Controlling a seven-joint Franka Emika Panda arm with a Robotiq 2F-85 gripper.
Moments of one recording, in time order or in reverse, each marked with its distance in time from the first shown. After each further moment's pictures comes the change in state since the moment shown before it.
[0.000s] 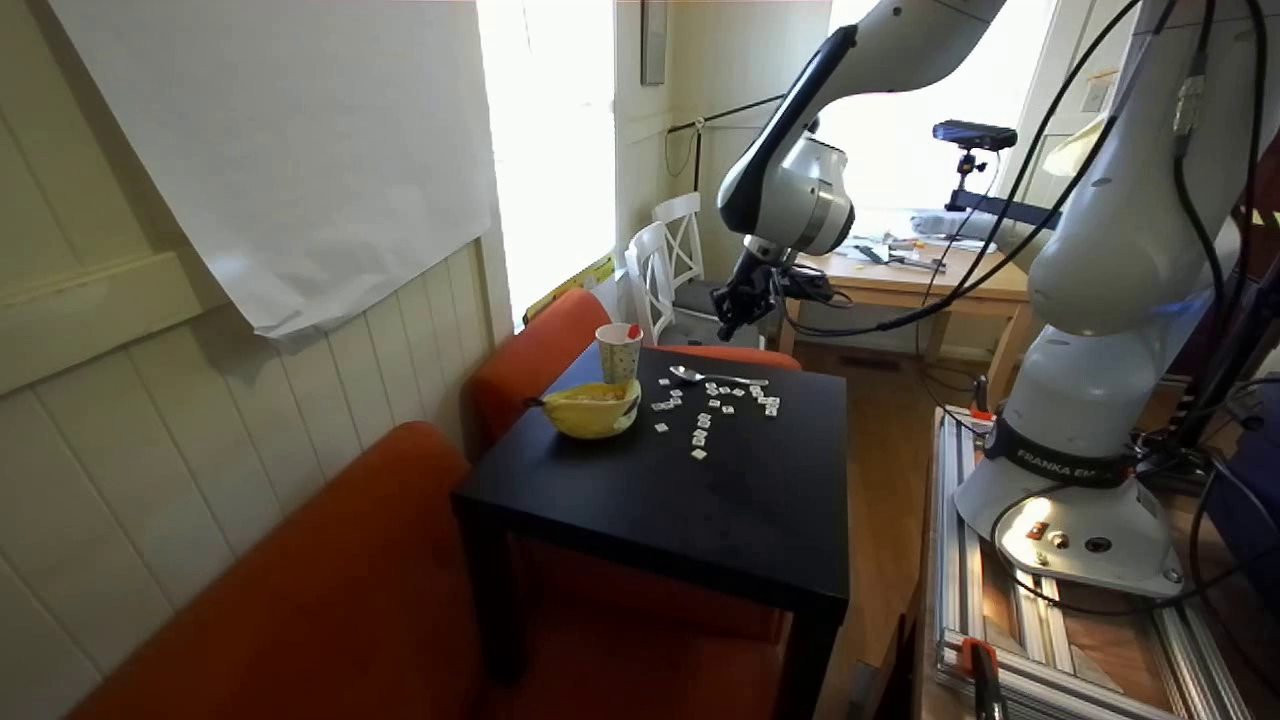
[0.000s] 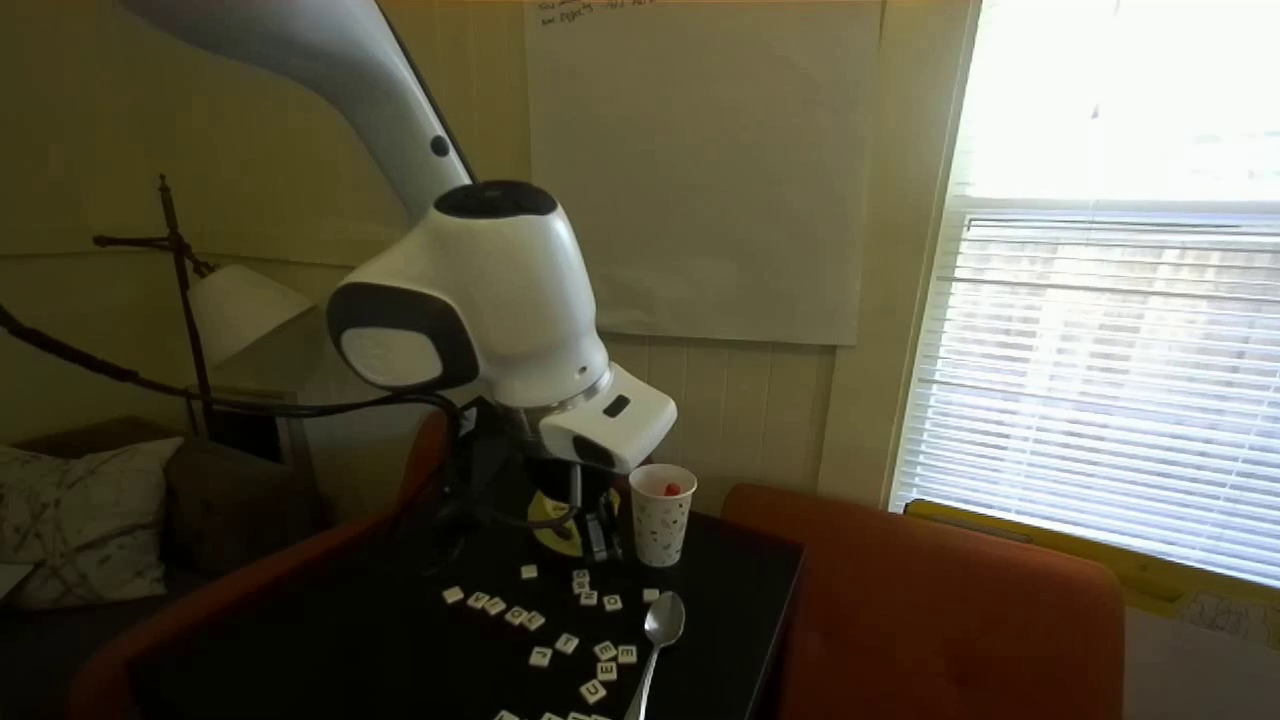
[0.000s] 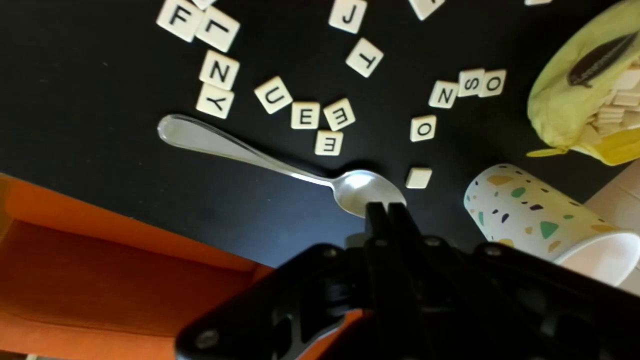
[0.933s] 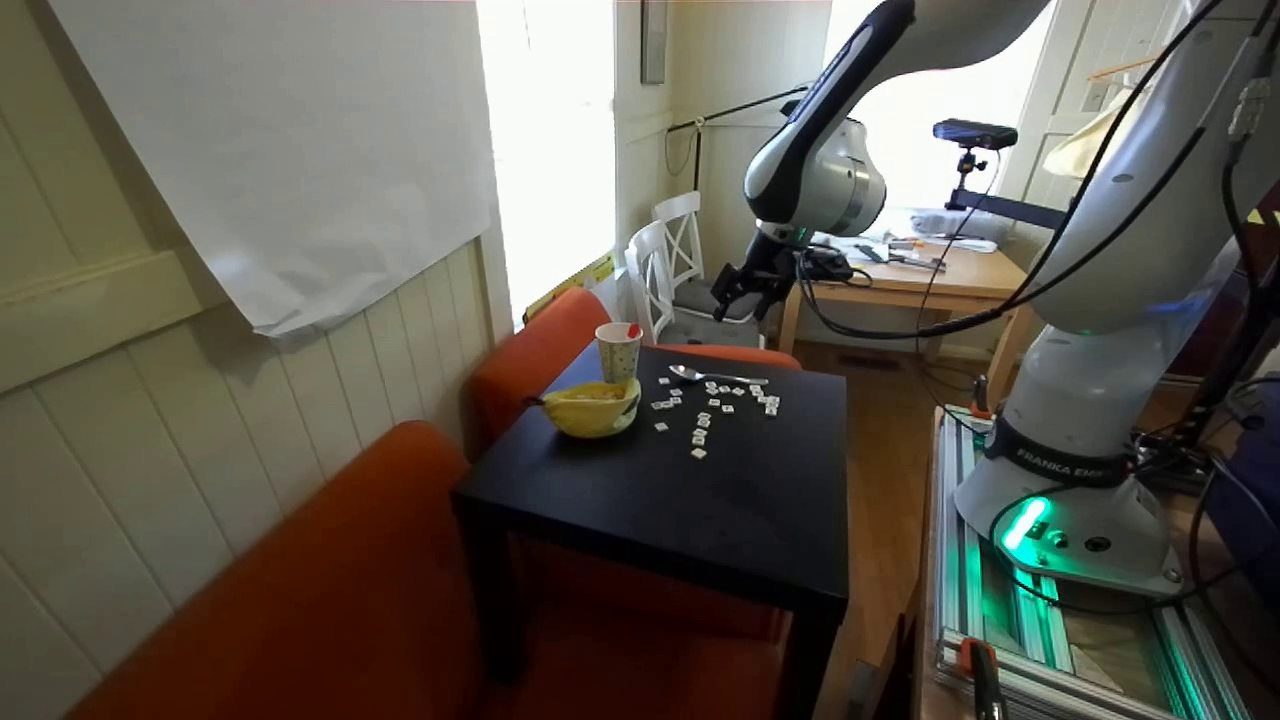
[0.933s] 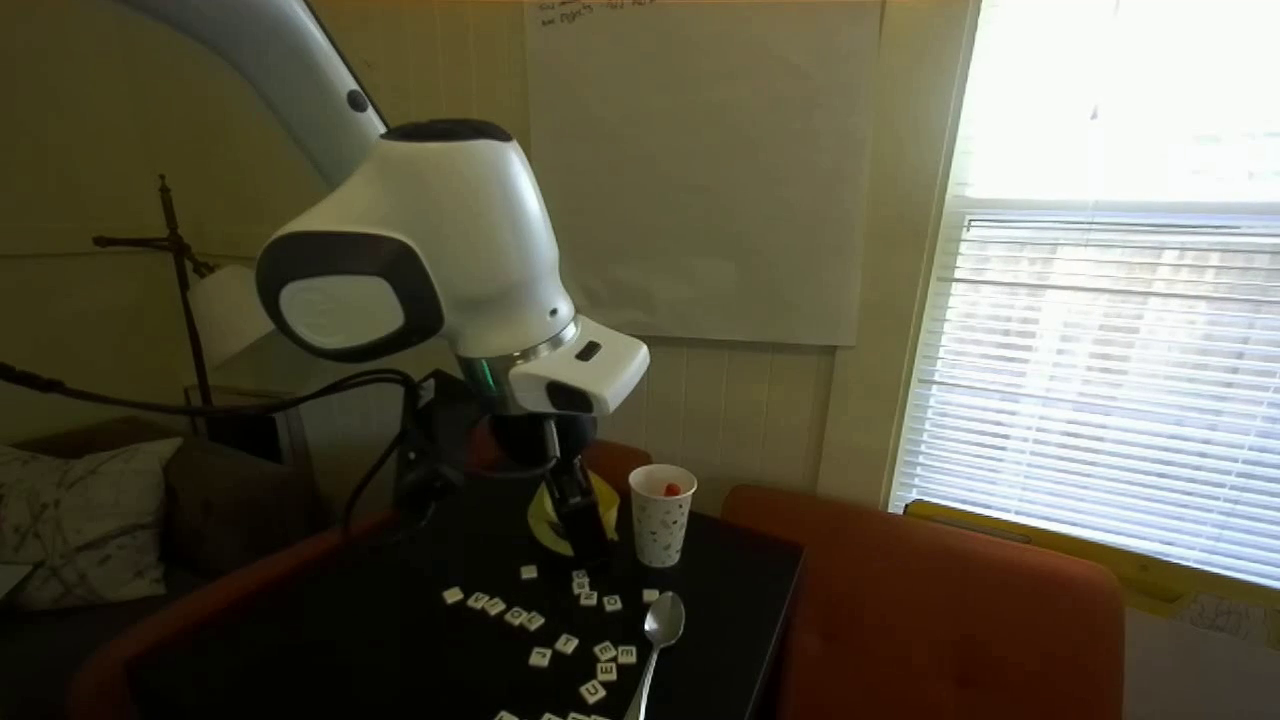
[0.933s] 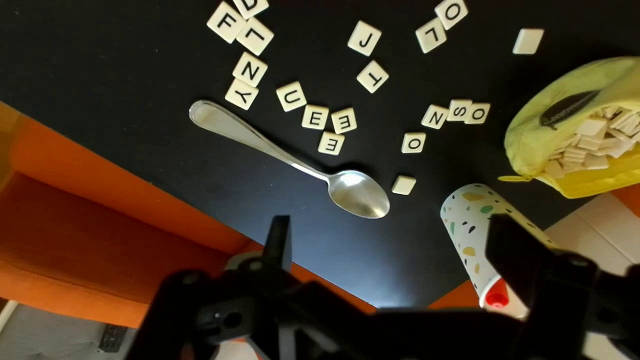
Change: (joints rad) arm -0.015 -0.169 0.000 -0.103 -0.214 -0.062 0.075
